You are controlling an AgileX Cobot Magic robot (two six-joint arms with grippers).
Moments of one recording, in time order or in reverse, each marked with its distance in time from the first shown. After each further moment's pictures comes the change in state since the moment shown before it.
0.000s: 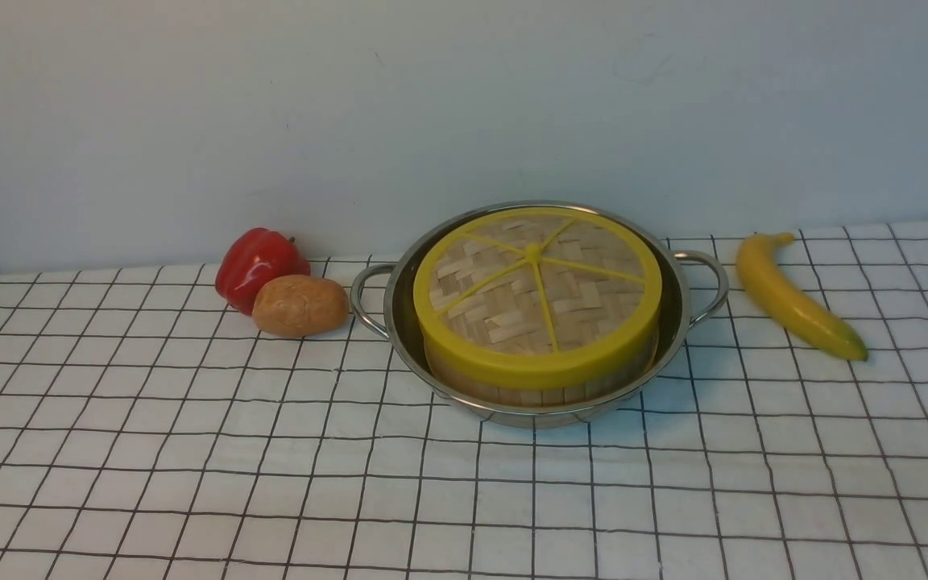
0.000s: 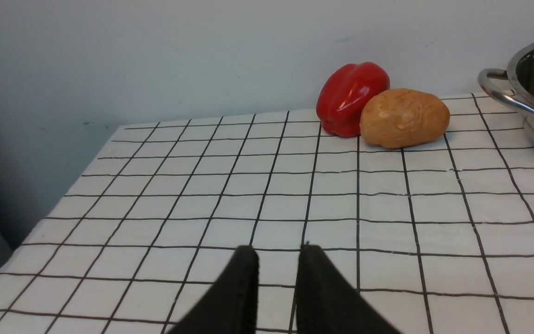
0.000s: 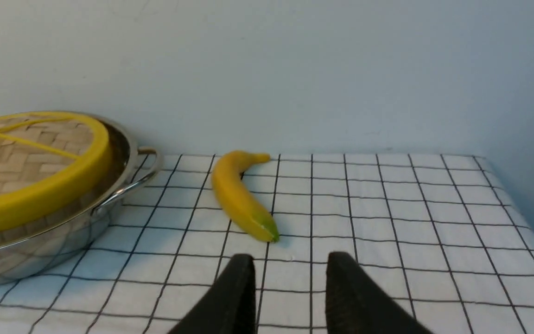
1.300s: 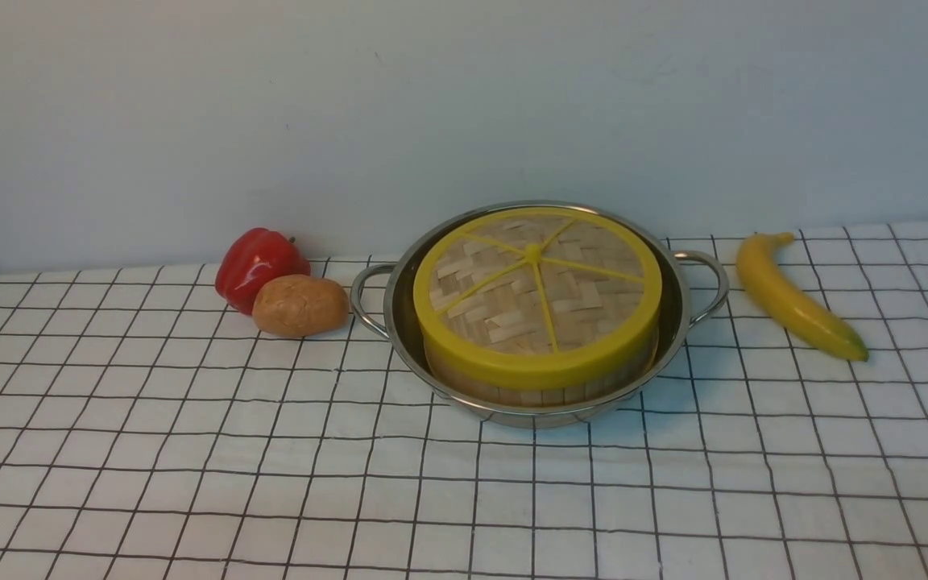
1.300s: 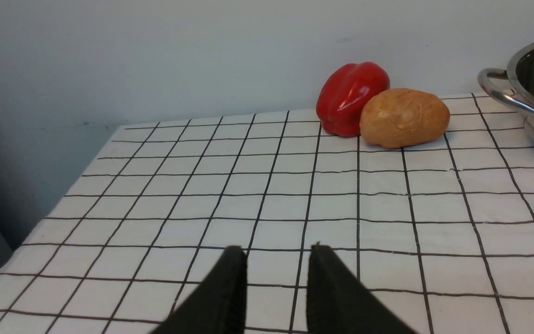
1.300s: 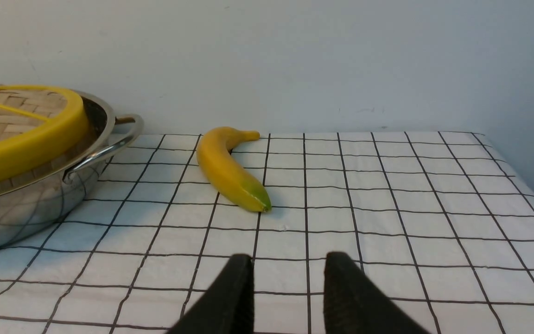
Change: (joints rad) right arm -0.041 -0.073 0.196 0.009 -0.132 -0.001; left arm 0.000 0.000 0.000 0.001 0.000 0.000
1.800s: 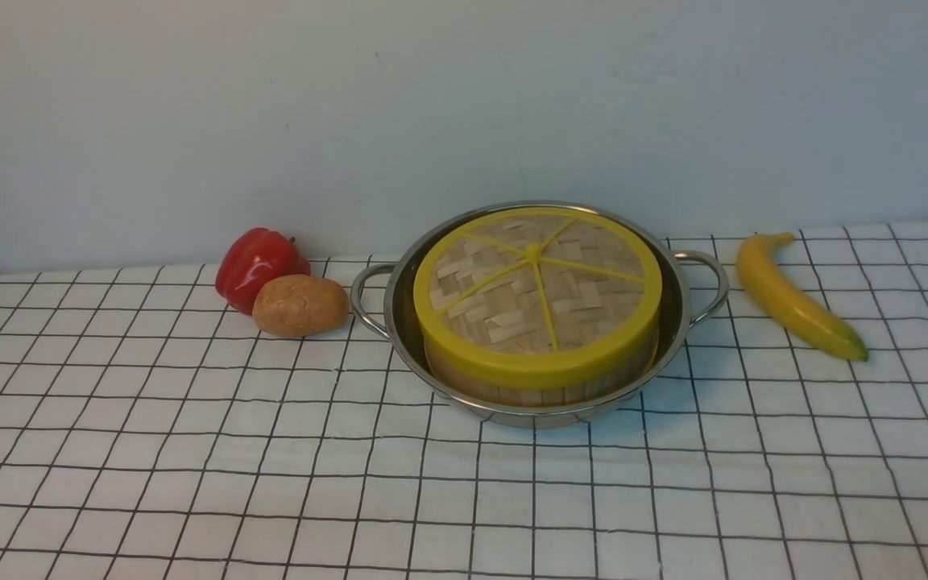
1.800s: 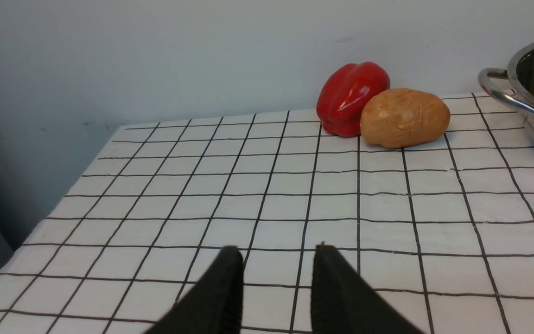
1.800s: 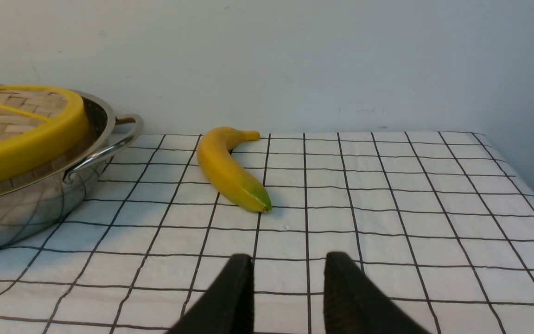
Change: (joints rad) right arm 0.000 0.000 0.000 0.000 0.000 0.001; left arm 0.000 0.000 0.000 0.002 0.000 0.000
